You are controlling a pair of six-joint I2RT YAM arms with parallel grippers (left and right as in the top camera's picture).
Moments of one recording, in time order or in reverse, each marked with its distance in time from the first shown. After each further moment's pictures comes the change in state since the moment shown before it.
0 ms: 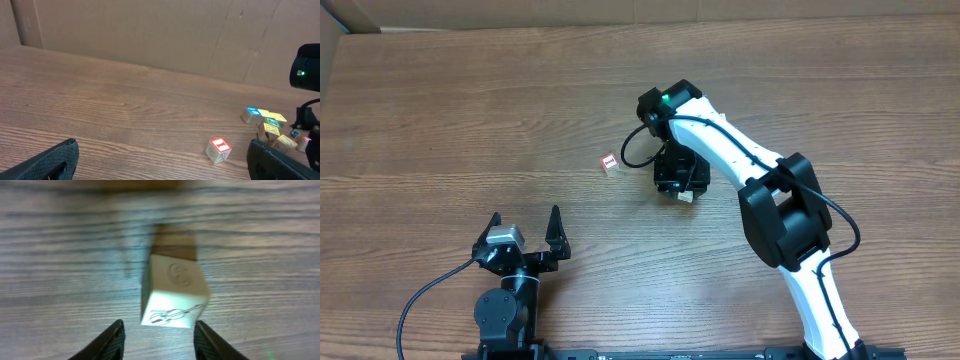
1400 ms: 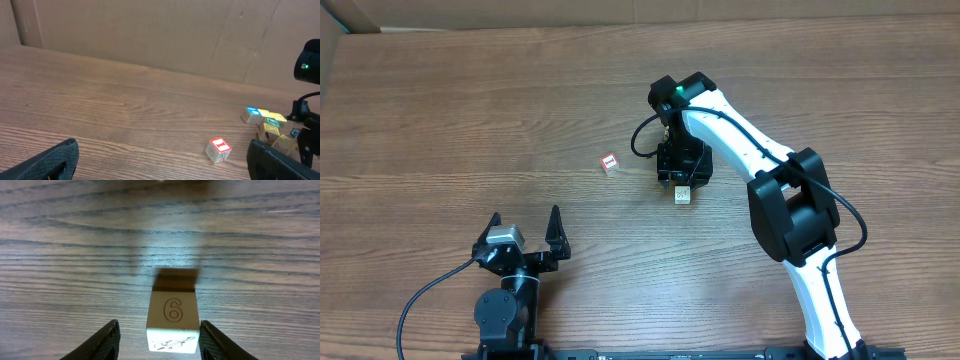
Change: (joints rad) left arm 0.000 0.000 0.000 0.000 0.000 0.000; right arm -0.056 0.000 0.000 0.082 -0.102 -0.069
